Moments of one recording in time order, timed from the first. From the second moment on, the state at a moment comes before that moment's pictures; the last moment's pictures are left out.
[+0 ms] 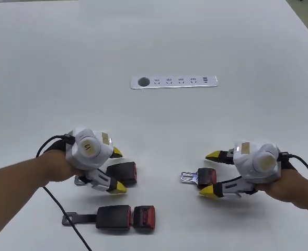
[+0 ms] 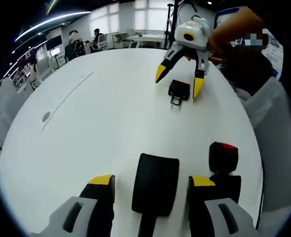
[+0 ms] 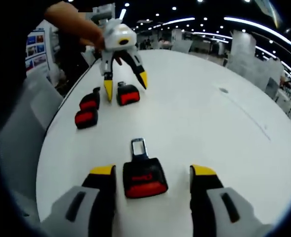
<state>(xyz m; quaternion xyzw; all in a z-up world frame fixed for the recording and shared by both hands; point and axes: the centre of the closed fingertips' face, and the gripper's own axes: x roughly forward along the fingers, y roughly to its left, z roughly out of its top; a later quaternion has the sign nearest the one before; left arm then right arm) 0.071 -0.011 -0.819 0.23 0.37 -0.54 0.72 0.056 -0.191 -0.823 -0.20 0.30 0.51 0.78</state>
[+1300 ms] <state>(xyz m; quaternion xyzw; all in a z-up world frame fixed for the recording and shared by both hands) 0.019 0.050 -0.741 0.04 0.28 -0.32 0.90 0.014 -0.191 -0.755 -0.09 0.23 0.30 0.92</state>
